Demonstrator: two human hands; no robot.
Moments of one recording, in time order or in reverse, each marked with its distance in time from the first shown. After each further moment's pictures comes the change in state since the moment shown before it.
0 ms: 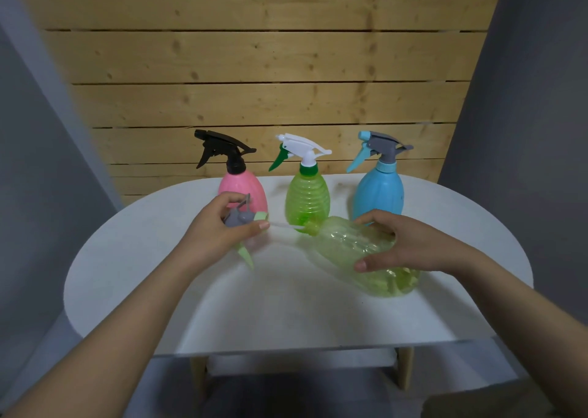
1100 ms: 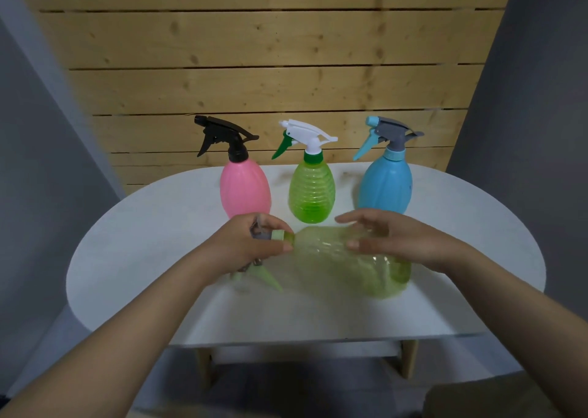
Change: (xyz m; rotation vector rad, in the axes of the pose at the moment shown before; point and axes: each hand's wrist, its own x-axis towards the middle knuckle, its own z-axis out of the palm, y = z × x) left_hand -0.014 0.003 0.020 -0.078 -0.356 -0.174; right_hand 0.009 -0.005 0.014 0.262 -0.146 -0.024
